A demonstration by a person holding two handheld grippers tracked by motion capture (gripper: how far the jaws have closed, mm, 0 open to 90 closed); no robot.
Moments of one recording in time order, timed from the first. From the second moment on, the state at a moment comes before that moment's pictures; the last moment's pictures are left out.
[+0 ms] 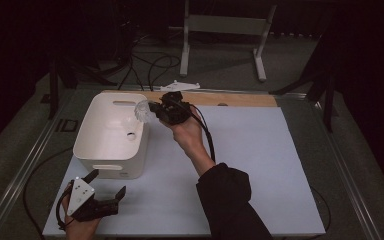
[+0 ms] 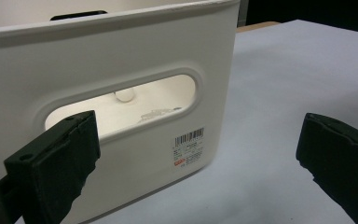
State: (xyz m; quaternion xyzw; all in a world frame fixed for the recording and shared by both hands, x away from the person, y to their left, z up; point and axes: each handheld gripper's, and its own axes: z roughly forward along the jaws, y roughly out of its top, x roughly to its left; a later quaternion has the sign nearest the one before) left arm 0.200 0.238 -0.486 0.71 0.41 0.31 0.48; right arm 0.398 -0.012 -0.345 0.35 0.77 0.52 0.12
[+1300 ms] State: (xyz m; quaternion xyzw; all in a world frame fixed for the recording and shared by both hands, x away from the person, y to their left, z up) left arm 0.200 0.239 -0.485 0.71 0.41 0.31 0.49; right arm 0.395 0.010 -0.354 0.34 0.78 0.52 0.11
